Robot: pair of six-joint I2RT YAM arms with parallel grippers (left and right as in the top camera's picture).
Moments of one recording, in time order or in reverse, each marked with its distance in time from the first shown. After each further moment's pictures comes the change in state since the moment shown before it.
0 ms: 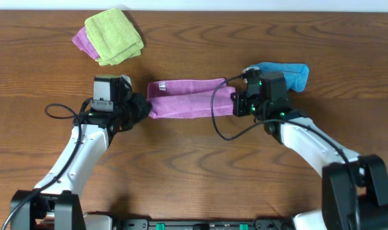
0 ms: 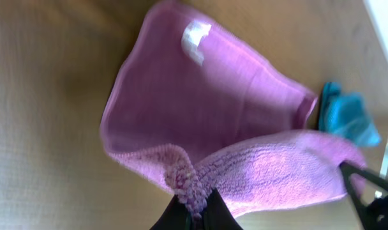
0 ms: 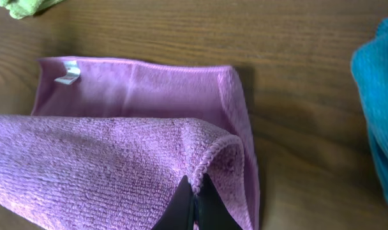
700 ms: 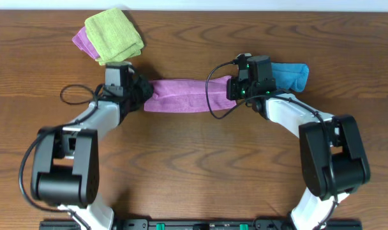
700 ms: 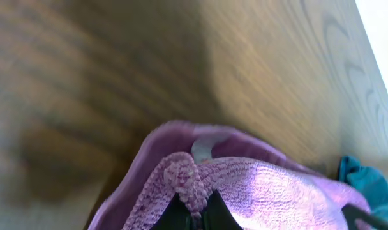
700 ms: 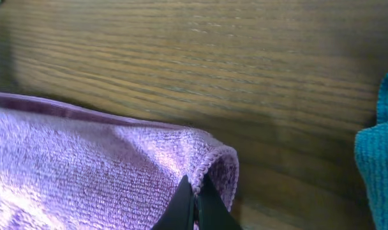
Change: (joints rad) left arm 0.000 0.378 0.132 0.316 -0.056 -0.082; right arm 0.002 0.275 0.224 0.002 0.093 -0.019
